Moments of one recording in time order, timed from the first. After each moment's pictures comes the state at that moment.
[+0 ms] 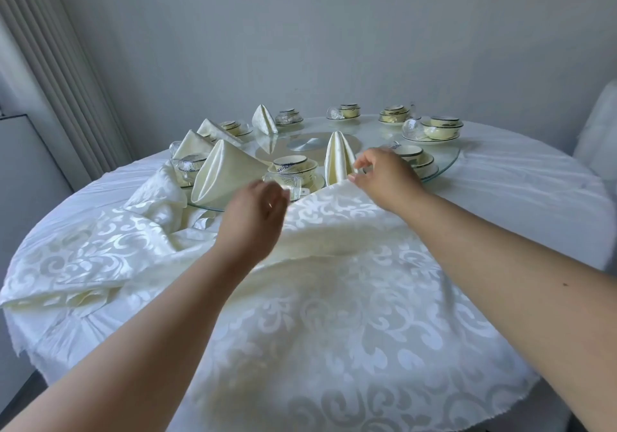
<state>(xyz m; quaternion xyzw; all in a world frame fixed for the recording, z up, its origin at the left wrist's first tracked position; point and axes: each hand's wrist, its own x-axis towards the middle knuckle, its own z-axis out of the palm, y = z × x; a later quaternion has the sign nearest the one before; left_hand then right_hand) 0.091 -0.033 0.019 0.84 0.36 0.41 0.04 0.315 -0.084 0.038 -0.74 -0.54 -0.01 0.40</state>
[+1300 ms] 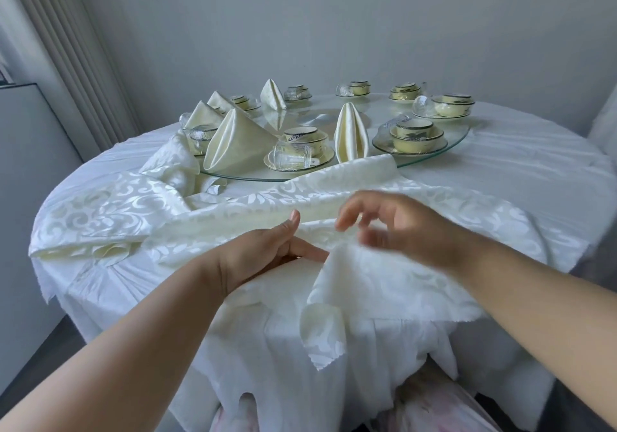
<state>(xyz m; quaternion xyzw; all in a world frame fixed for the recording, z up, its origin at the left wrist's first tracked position) 0.040 -0.095 -0.008 0.69 0.33 0.05 0.64 0.248 -0.204 0.011 -0.48 -0.71 0.31 0.41</state>
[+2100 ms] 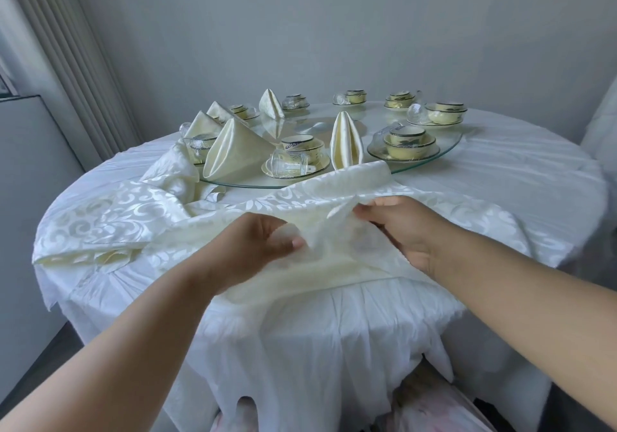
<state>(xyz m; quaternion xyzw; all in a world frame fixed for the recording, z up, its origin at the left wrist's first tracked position) 0.030 -0.113 0.012 0.84 0.31 0.23 0.39 0.246 -0.193 0.007 -0.57 -0.38 0.45 0.57</state>
